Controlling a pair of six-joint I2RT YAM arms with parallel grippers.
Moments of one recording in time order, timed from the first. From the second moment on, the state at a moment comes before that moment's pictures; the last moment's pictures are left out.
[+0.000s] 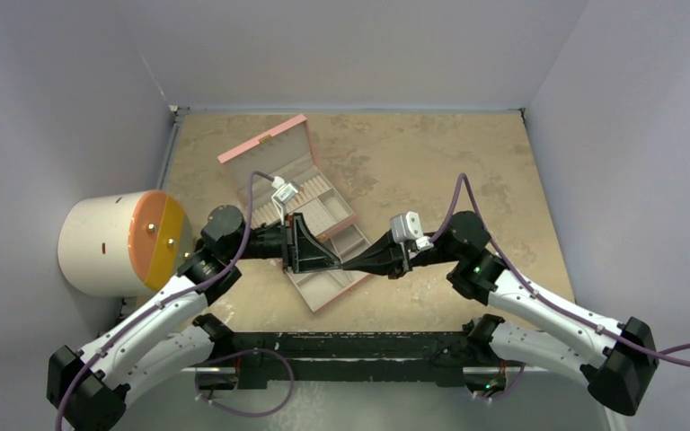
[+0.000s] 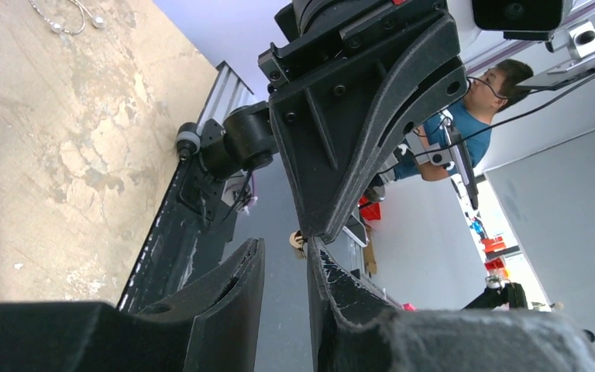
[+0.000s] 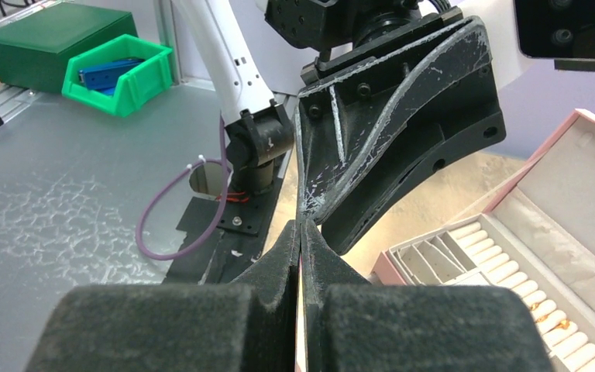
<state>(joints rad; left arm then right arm) -0.63 0.82 0.60 0.24 0.87 -0.95 0.84 0.92 0.65 0.43 -0.89 0.01</state>
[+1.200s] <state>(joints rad) -0.63 0.72 0.68 0.20 0.69 -0.91 0.88 1.00 0.57 0.88 -0.56 0.55</state>
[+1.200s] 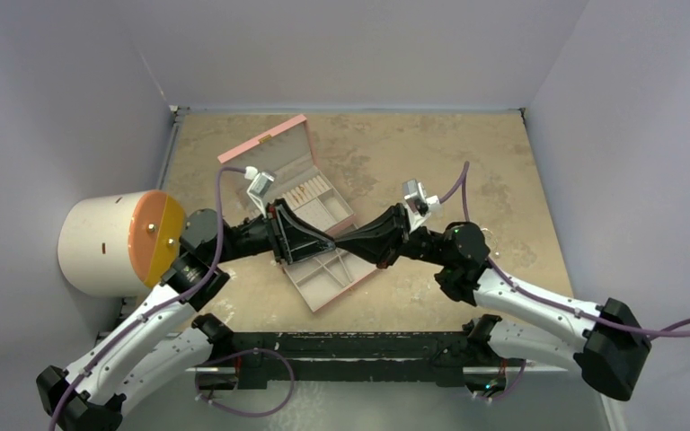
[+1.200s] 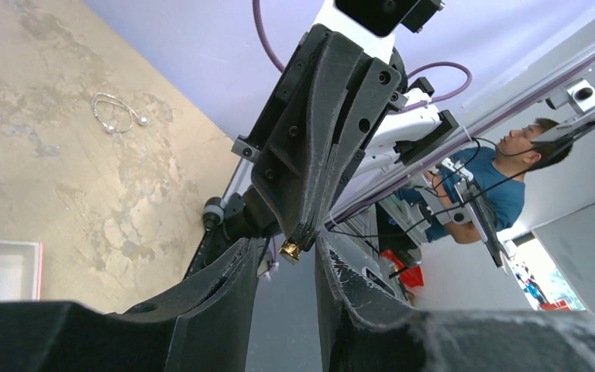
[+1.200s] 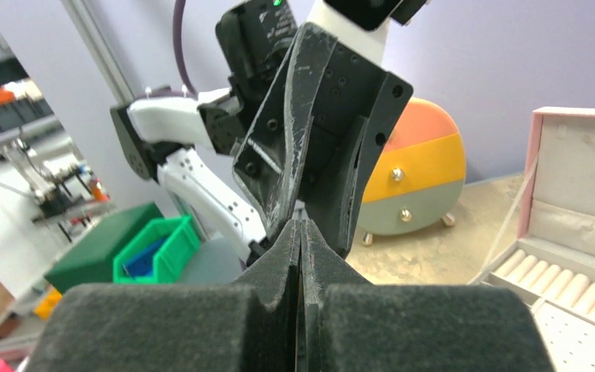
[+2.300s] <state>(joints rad) -0.63 0.65 0.59 0.45 0.46 -1.10 0.95 1.25 0.57 1.37 -0.25 0.88</state>
